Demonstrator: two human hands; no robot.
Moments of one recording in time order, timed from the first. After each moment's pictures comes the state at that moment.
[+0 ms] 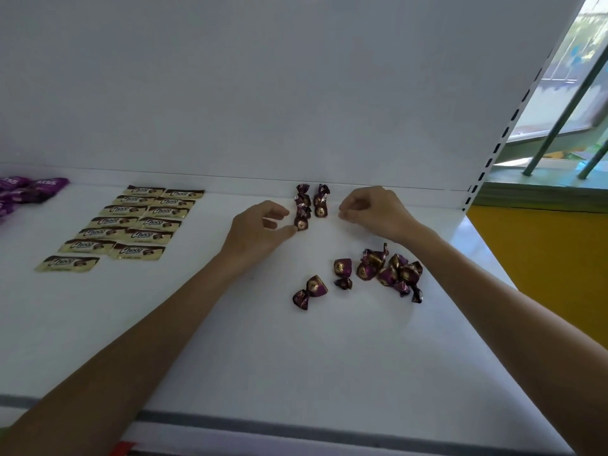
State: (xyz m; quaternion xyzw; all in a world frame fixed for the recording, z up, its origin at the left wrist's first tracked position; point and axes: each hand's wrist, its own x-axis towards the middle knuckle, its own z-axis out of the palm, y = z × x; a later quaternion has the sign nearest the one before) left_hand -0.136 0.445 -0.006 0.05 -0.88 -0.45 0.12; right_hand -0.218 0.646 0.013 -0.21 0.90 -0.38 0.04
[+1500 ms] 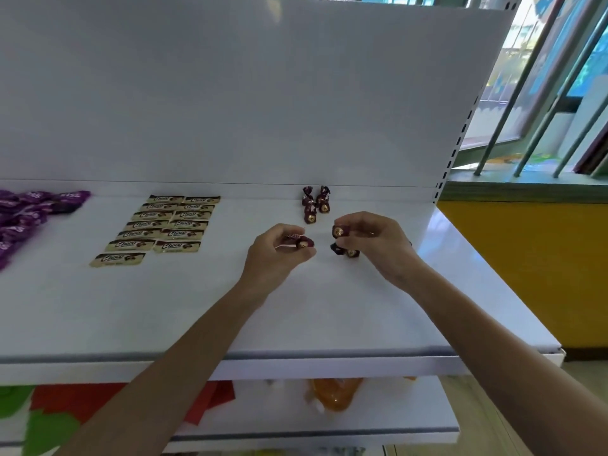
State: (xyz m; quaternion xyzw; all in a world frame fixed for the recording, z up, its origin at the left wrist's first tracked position) left_hand -0.041 0.448 0.004 0.02 -0.77 -0.63 0.08; right_hand -0.074 0.625 0.022 -0.15 0.73 -0.67 0.03
